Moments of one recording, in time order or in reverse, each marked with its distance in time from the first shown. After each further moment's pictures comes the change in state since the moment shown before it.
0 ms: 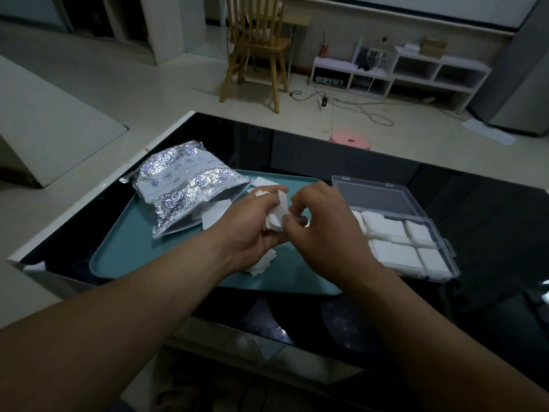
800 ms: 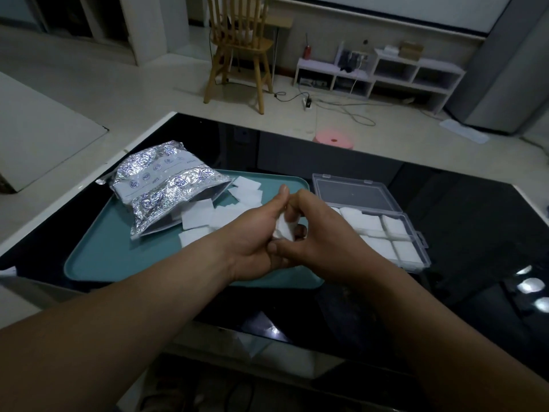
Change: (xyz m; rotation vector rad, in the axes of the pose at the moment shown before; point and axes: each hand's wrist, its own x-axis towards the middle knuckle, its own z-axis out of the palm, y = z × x) left_hand -0.003 -0.020 0.029 0.004 -0.280 -0.276; right_hand -0.017 0.019 -0.032 0.220 -0.246 0.023
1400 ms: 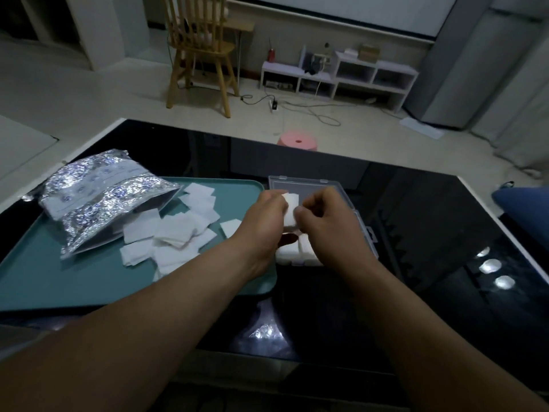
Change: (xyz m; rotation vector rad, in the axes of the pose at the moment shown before) left_hand 0.047 -0.019 0.087 0.245 0.294 0.335; right_hand -0.025 0.047 -0.052 0.170 0.371 0.444
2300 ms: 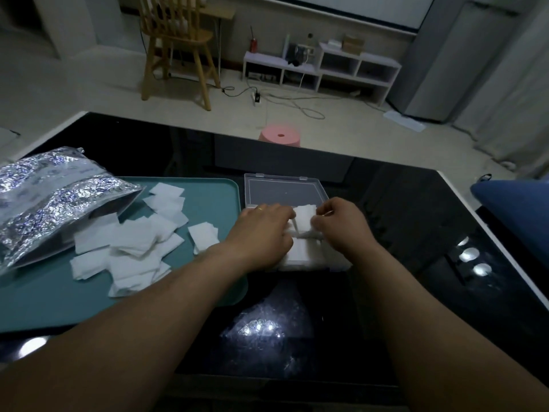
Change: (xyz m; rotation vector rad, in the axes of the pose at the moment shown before) left_hand 0.073 -0.049 0.012 1.476 -0.194 0.519; right_hand 0.072 0.088 -0.032 -0.314 0.015 0.260
